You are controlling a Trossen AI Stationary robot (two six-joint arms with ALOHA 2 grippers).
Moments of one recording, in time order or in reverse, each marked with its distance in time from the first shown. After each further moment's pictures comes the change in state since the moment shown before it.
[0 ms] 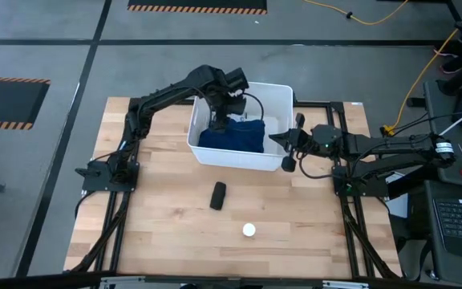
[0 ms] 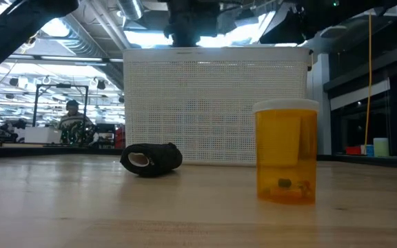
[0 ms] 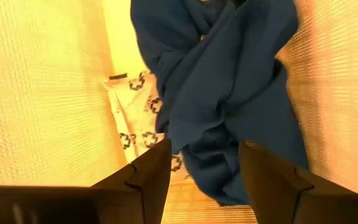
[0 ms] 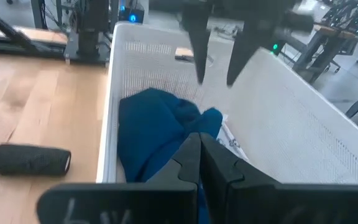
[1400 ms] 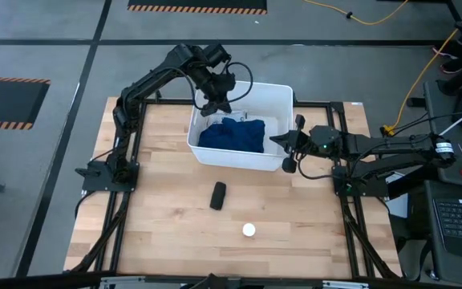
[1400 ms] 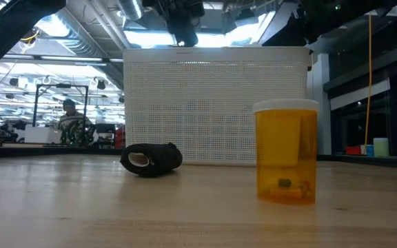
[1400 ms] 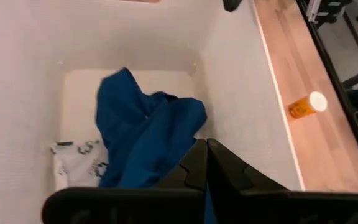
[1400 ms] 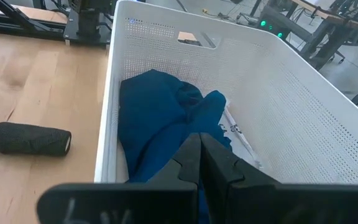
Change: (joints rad) left arm 0.176 -0.094 -0.005 0.039 0.586 -0.052; right arm 0.000 0.000 0.000 -0.058 0.000 -0.004
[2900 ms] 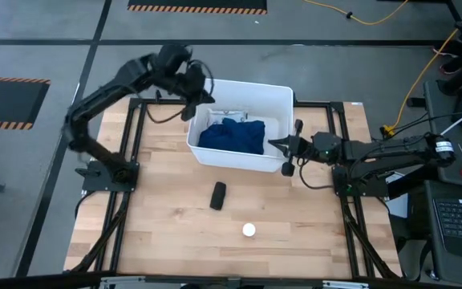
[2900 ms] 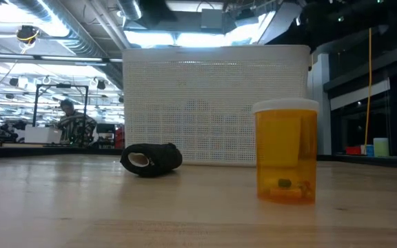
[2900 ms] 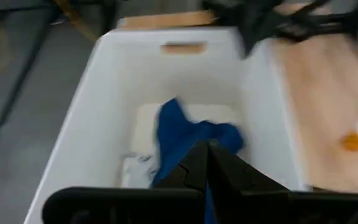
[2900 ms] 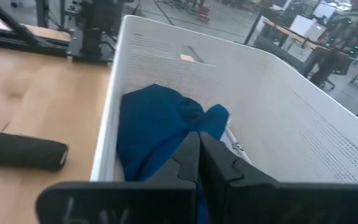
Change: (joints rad) left arm 0.011 -0.541 -0.603 0.494 -0.179 -0.128; right arm 0.033 -0.002 -0.156 0.280 0.006 -0.059
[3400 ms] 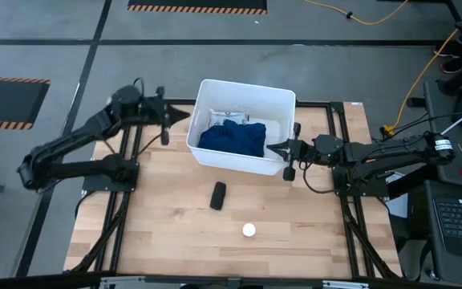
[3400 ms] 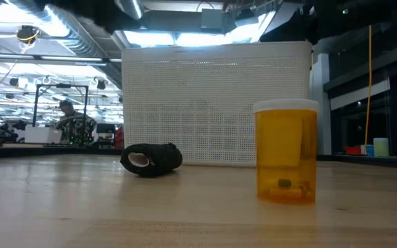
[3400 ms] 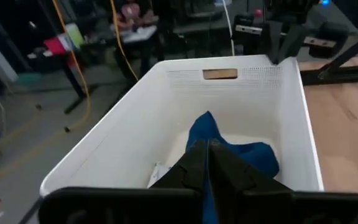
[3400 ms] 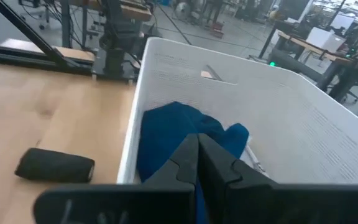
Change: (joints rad) left arm 0.011 -0.682 -0.935 0.729 -0.087 -0.166; right arm 0.046 0.001 -0.003 0.050 -0.037 0.033
